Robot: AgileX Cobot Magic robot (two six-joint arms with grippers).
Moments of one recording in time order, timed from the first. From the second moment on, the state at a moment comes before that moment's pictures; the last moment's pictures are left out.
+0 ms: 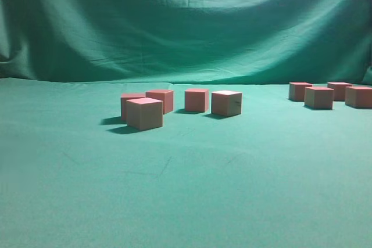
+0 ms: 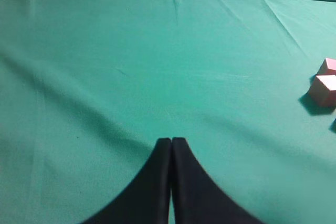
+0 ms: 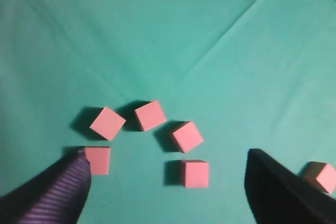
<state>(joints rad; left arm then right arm) -0.01 -0.01 0.02 -0.06 0.35 -0.02 0.85 1.90 -2.00 -0.24 1.24 0.00</state>
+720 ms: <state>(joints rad) -0.01 -0.01 0.02 -0.06 0.35 -0.02 0.21 1.57 -1.39 -0.09 1.17 0.08</state>
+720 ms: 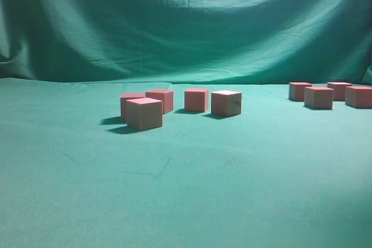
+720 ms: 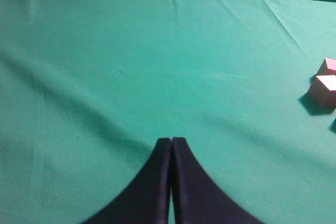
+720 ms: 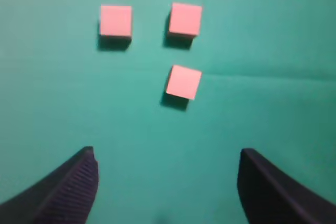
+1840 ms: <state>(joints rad) -0.01 -0.01 0.02 -0.06 0.35 -0.02 0.08 1.85 -1.12 0.00 0.57 0.07</state>
